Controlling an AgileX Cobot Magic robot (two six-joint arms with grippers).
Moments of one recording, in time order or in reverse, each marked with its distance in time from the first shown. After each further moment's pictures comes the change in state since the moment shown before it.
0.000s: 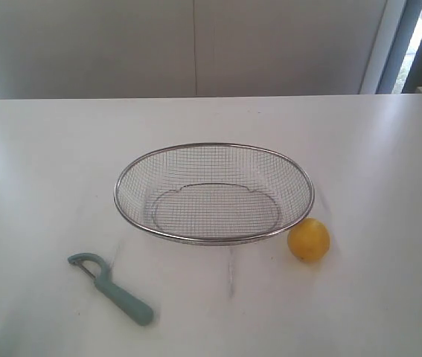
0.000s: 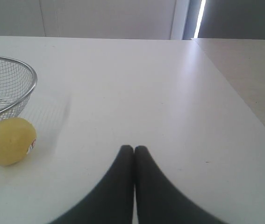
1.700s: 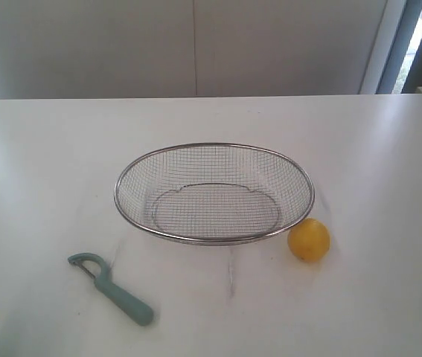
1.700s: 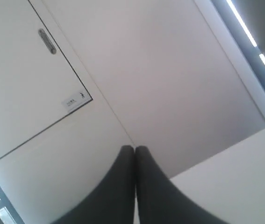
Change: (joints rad) left arm 0.000 0.000 0.000 0.000 0.000 0.000; right arm 0.000 0.000 0.000 0.002 -0.525 0.627
